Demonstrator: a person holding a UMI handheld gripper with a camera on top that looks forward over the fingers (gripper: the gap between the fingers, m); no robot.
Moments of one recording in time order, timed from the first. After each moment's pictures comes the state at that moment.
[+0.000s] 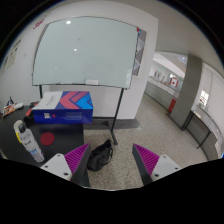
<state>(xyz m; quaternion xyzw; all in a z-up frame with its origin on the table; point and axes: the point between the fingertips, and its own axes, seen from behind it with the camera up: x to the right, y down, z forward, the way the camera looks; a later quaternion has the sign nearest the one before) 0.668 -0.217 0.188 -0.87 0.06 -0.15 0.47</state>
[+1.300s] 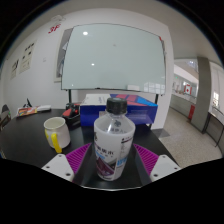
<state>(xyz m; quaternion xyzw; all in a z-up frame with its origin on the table) 0.369 -0.133 0.061 -0.83 0.02 -0.06 0.56</state>
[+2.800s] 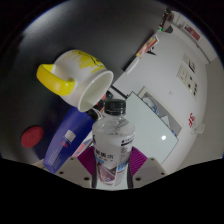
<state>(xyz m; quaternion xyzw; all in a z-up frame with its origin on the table) 0.256 0.022 0.176 -0.30 -0.67 -0.61 0.31</state>
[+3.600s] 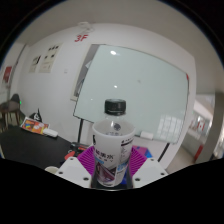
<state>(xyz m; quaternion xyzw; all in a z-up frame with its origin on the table) 0.338 -0.001 0.273 -0.75 -0.14 -0.07 0.64</state>
